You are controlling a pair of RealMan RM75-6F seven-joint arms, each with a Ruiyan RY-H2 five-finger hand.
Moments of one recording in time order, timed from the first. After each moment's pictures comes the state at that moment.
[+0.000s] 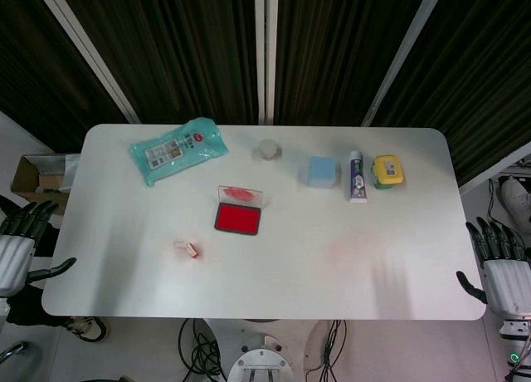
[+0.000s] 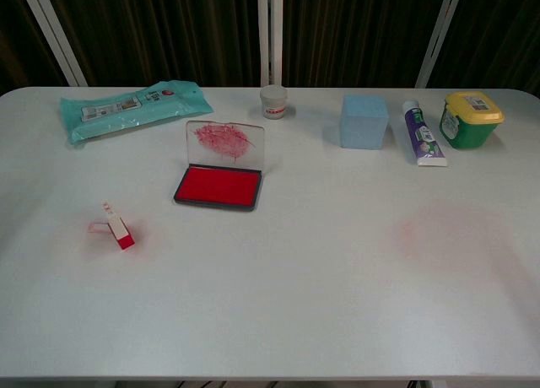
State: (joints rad) left arm -0.10 -1.09 -0.02 -1.44 1.59 1.53 -0.07; right arm 0.02 -1.16 0.03 -1.51 -1.56 1.57 -0.06
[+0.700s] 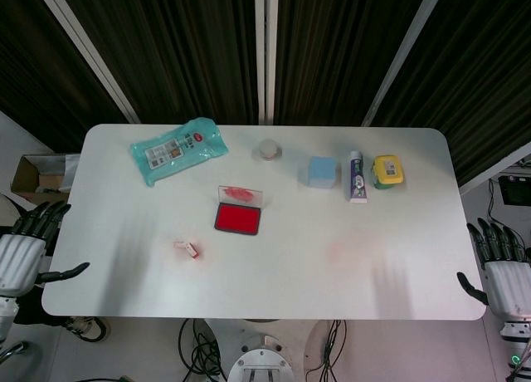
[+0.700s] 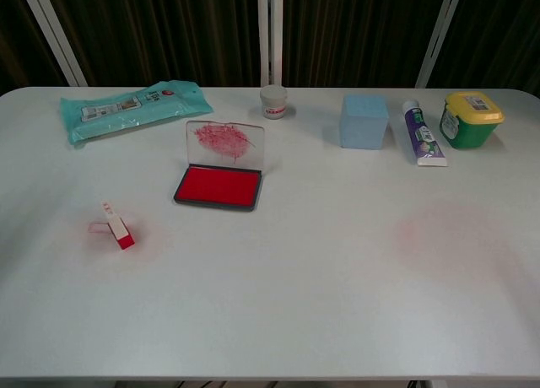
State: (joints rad) left arm -0.12 -1.11 -0.02 -1.44 1.65 1.55 -0.06; right arm 0.01 -1.17 0.03 -1.50 -1.57 1.57 -0.04
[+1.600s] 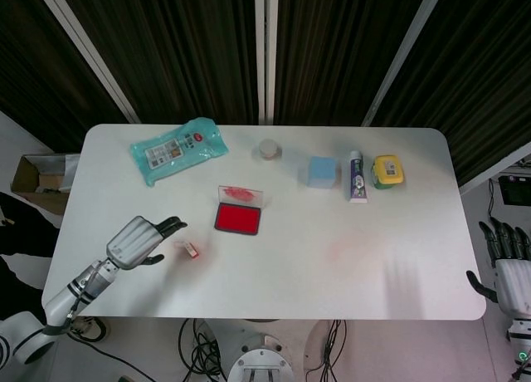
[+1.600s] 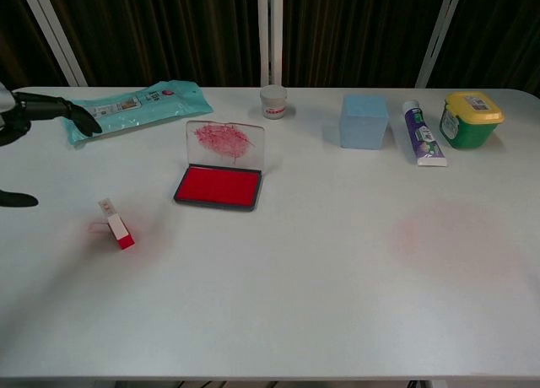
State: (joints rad) left arm -0.47 -1.36 0.02 -1.27 1.87 1.26 -0.04; right arm 0.01 -1.17 0.05 -1.46 -1.52 1.54 -0.01
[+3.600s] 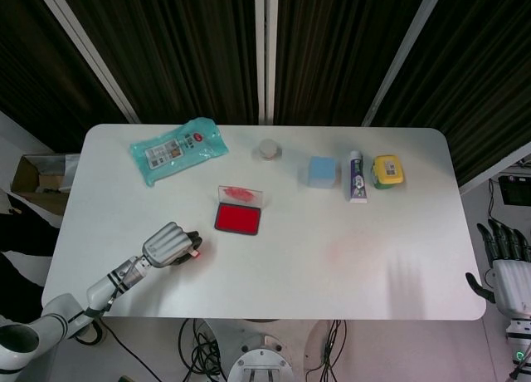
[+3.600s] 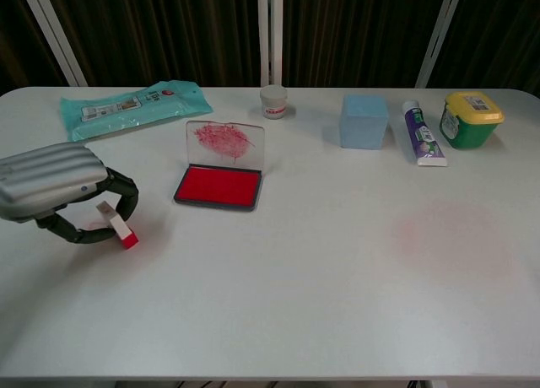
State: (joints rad) left arm -0.58 -1.75 0.17 -0.72 1.84 1.30 -0.28; right arm 0.01 -1.16 0.05 -1.49 -1.49 1.51 -0.06
